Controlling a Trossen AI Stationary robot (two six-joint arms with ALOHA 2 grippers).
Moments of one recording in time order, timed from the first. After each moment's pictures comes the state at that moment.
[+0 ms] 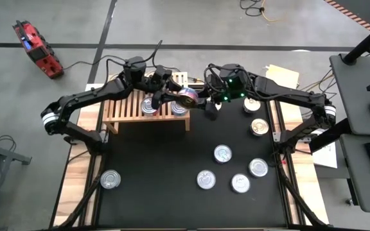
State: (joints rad) left arm 0.55 1.42 1.15 0.19 0.80 -0.25; right arm -0.31 1.49 1.50 -0.45 -0.29 0.08
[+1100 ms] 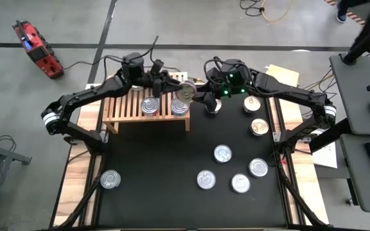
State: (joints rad) left arm 0.63 1.42 1.15 0.20 0.76 -0.60; right arm -0.37 1.49 1.50 -0.47 -0.26 0.26
